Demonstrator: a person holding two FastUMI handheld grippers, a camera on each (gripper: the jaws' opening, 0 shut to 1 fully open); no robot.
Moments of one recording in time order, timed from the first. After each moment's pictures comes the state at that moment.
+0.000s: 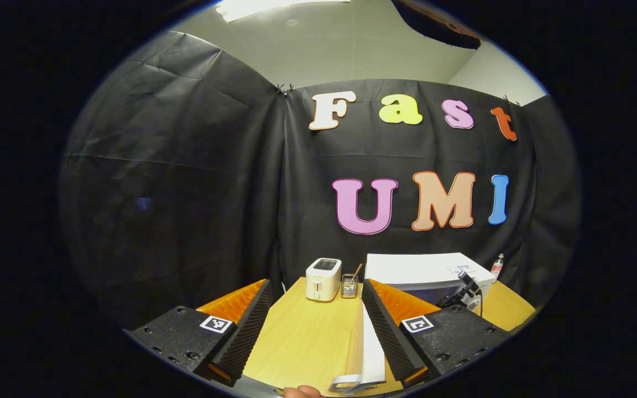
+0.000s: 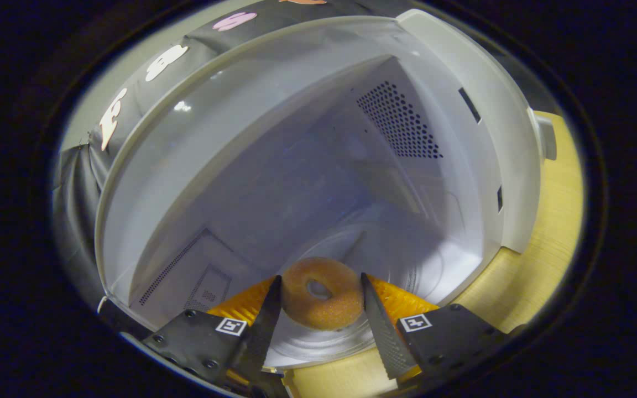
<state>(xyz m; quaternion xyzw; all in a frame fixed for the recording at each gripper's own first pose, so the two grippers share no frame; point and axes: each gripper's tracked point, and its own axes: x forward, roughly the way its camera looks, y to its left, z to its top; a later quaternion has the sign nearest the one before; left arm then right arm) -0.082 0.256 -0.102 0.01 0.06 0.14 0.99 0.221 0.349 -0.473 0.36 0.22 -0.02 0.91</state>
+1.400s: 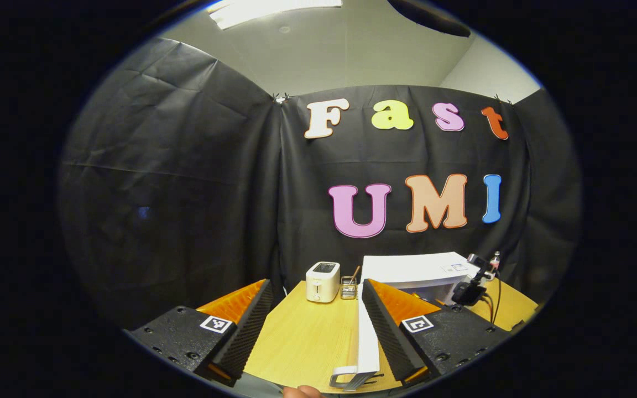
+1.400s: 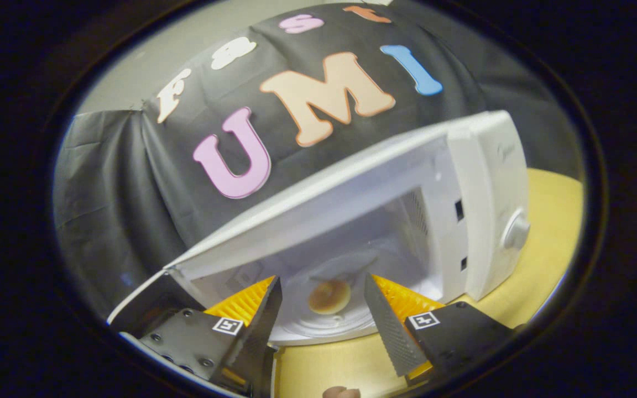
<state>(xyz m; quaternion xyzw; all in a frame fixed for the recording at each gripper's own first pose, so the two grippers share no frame) -0.113 0.235 -0.085 0.03 0.05 0.13 0.99 0.153 0.312 -0.355 0.24 0.14 0.09 0.96</state>
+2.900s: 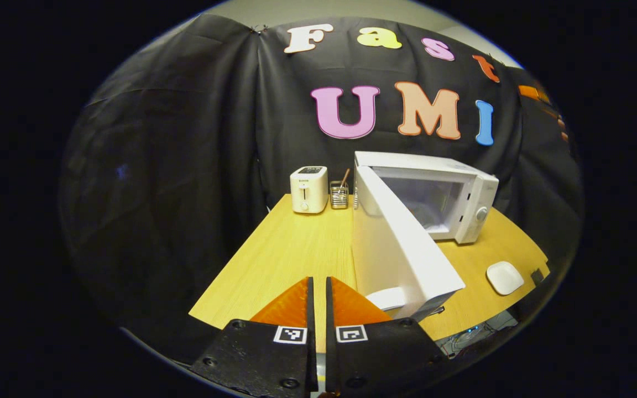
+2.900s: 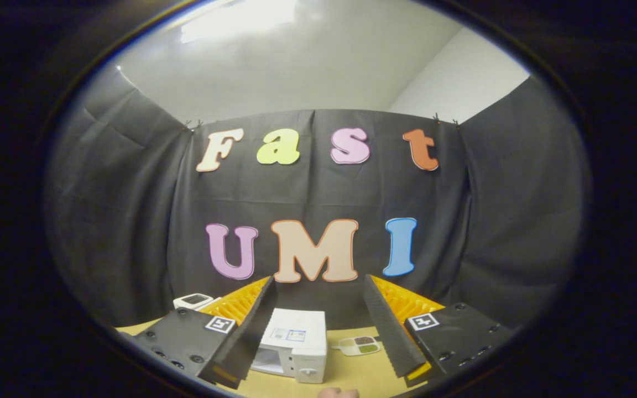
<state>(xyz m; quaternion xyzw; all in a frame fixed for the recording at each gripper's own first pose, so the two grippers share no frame) -0.132 0.248 -0.307 0.02 0.27 0.08 0.96 0.047 0.061 -0.002 0.03 -0.06 0.05 1.00</state>
